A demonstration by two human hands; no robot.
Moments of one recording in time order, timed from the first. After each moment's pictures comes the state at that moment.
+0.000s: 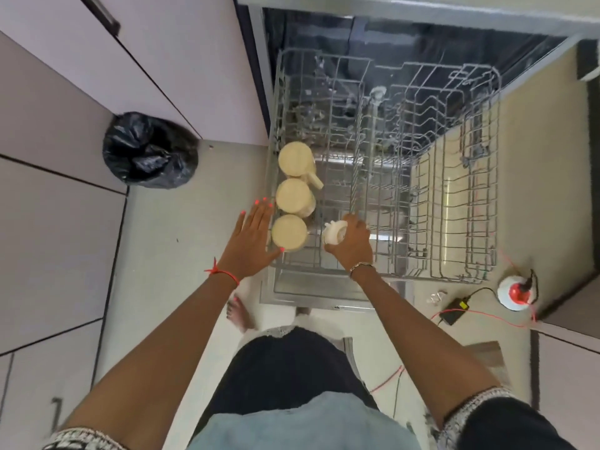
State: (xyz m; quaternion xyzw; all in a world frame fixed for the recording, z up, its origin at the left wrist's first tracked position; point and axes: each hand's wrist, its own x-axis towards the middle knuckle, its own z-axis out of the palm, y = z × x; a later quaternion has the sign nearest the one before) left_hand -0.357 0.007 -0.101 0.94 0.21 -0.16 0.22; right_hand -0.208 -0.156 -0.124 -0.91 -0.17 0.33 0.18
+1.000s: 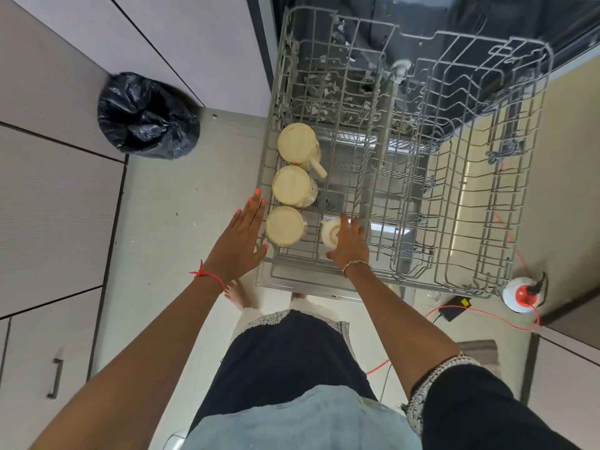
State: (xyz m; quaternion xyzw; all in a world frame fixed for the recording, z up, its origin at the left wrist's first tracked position) left_hand -0.364 0.003 -0.130 0.93 0.23 -0.17 0.24; right_hand -0.194 -0.161 -0.180 -0.88 -0.24 0.40 0.02
